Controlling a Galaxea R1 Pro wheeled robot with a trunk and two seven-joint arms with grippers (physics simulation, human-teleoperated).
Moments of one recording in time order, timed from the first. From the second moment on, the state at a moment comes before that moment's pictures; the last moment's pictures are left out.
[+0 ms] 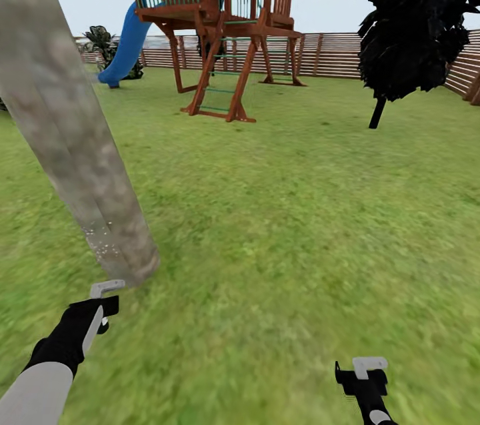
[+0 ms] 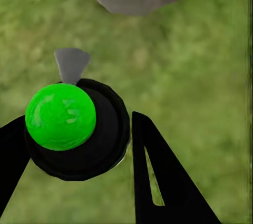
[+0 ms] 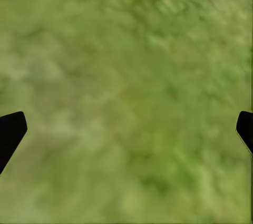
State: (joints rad) left arm -0.63 0.15 0.30 -0.73 -0.08 0.51 0.08; right arm -0.51 -0.09 -0.10 -0.07 0.24 -0.46 -0.24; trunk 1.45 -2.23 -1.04
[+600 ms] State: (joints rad) left arm -0.63 0.16 0.29 -0.73 -0.08 0.61 0.07; right arm -0.51 -0.09 -0.10 -0.07 0.24 -0.46 -0.24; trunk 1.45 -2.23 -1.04
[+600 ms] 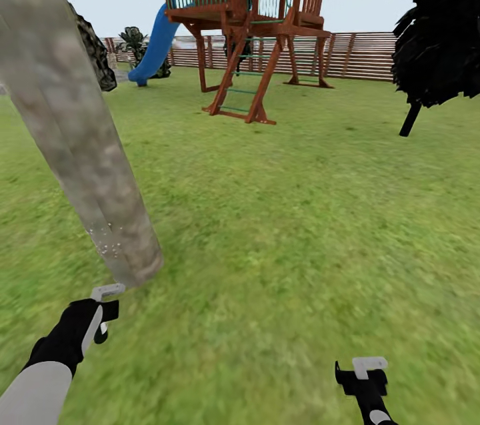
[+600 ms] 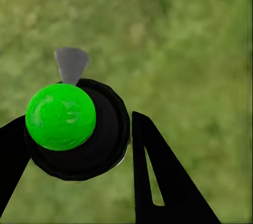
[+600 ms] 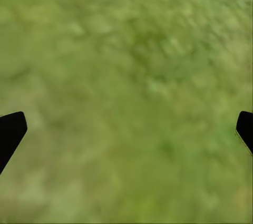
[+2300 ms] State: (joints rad) left arm -0.78 0.15 0.21 -0.96 -0.07 0.86 0.04; right arm -0.51 -0.10 -0.10 -0.07 0.24 -0.46 -0.24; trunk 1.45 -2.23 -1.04
